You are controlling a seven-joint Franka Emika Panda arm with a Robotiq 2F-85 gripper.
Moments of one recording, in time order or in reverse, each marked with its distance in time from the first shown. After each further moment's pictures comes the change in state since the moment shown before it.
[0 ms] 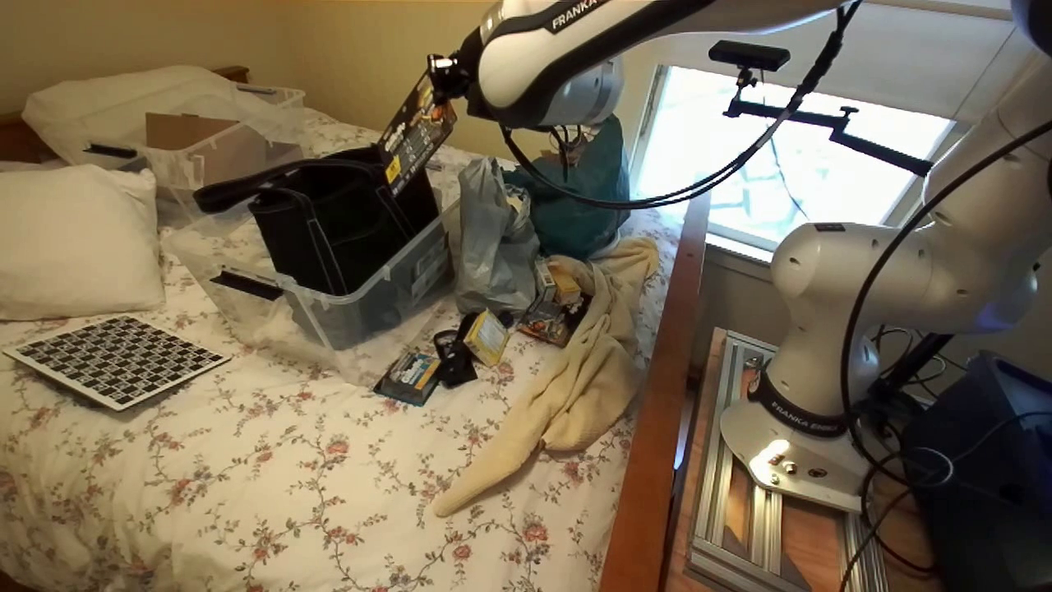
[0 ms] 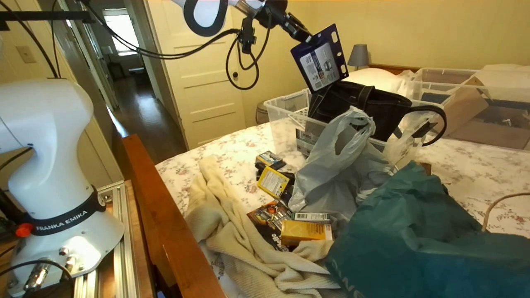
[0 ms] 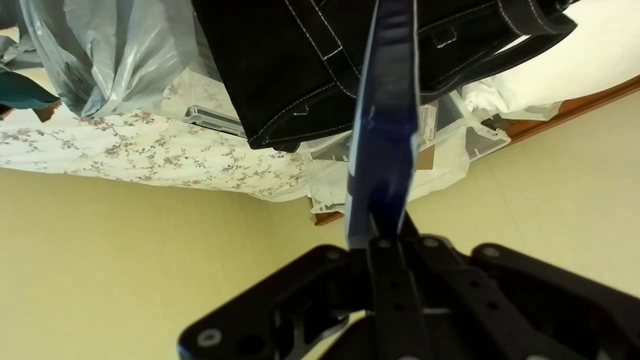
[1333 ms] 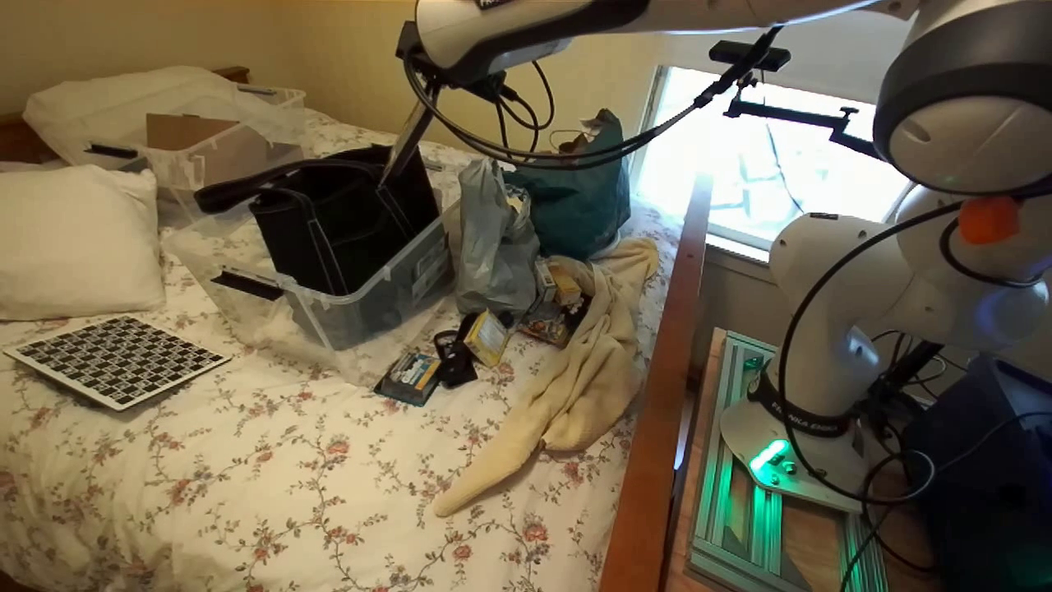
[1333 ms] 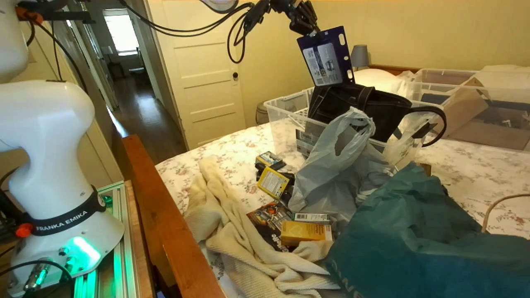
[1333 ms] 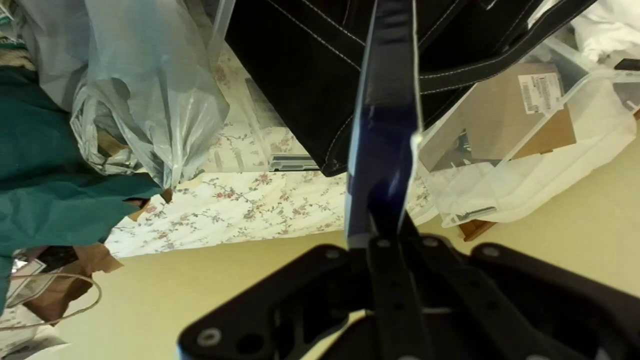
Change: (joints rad) arm -0.335 0.316 0.166 0.297 -0.051 -0.552 0.600
